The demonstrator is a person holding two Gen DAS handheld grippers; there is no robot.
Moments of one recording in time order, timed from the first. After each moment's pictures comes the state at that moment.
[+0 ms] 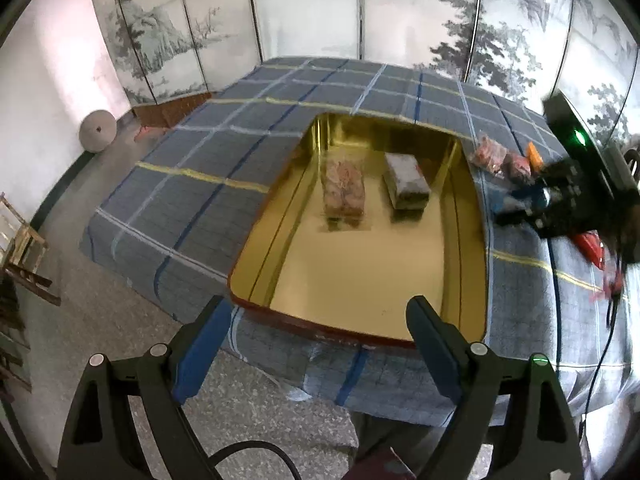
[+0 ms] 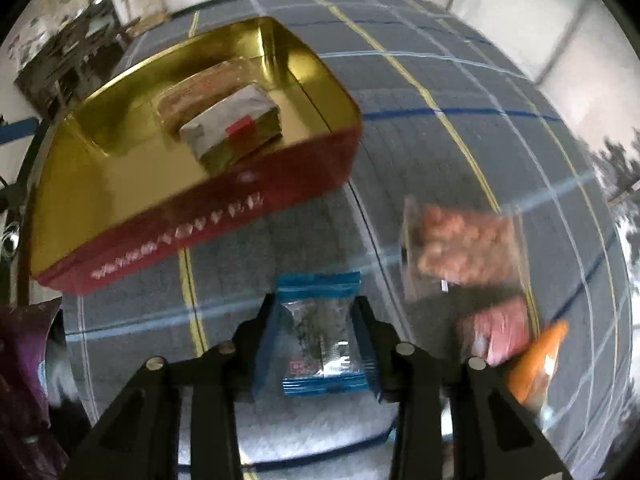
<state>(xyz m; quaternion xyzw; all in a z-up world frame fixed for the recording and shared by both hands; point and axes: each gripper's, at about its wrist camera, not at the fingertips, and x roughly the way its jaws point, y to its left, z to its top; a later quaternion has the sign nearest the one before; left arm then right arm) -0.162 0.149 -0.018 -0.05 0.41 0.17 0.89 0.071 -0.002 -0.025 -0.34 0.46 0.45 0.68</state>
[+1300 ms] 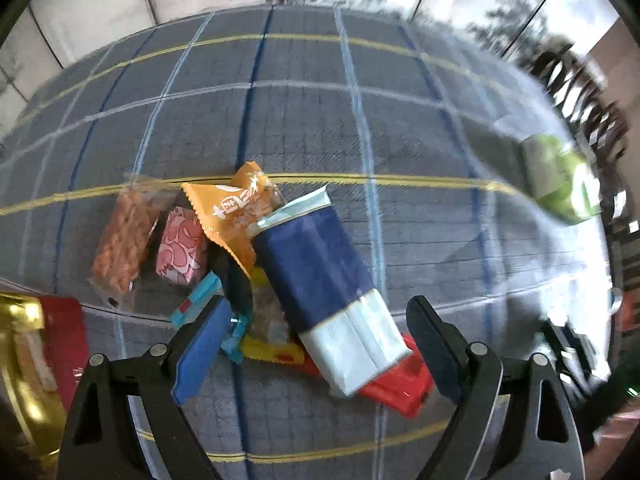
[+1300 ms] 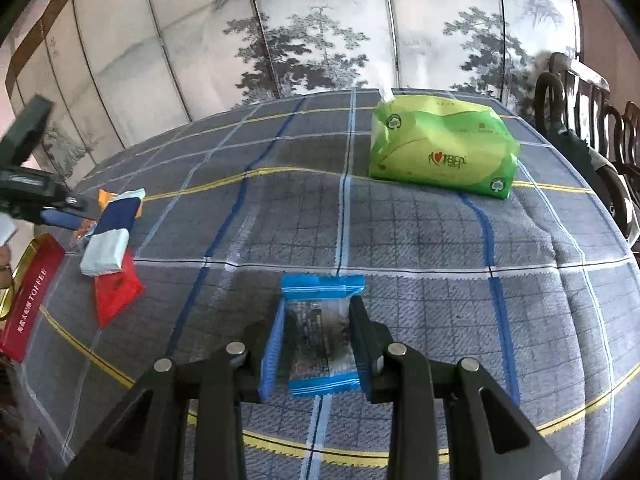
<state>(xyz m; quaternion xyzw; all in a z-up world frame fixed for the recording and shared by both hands) 0.133 -0.120 -0.036 0.00 0.58 -0.04 0.81 0.012 -0.406 -0.034 0.06 0.39 0.08 0.92</state>
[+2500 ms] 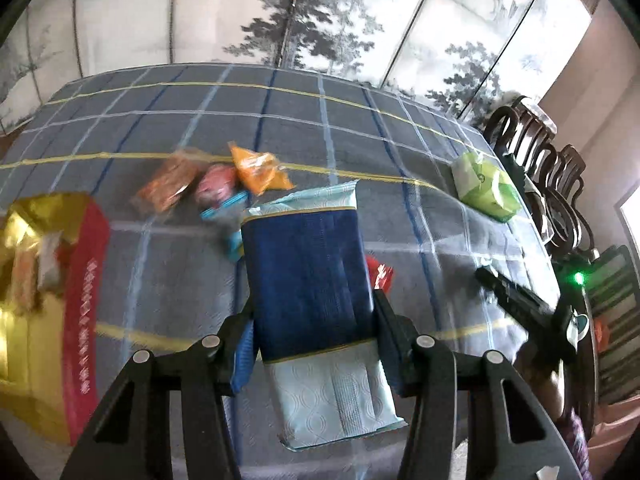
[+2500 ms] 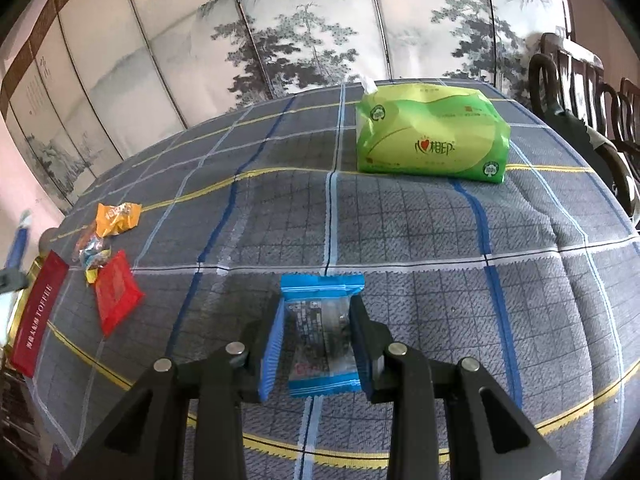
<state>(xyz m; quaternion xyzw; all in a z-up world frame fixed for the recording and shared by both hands) -0.035 -0.080 0.004 -0.07 0.45 -0.09 0.89 0.018 -0.413 -0.038 0.09 0.40 0.07 0.91</state>
